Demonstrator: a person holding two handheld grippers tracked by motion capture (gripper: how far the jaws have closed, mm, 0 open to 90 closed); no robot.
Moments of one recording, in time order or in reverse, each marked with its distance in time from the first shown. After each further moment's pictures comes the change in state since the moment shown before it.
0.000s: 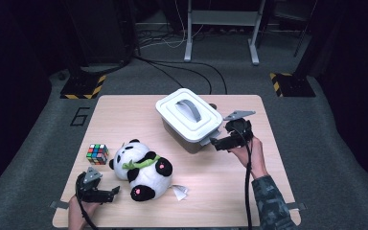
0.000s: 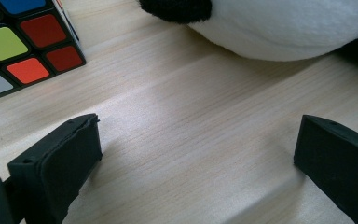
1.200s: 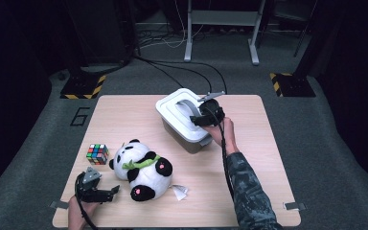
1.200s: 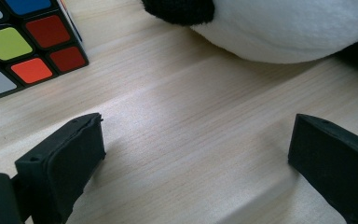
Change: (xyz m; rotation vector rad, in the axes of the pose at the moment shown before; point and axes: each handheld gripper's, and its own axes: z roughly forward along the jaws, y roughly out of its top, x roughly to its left) left arm 0.001 0.000 -0.001 -0.006 -0.001 -0.010; right arm 0.003 0.061 0.090 -0.020 0.035 0.005
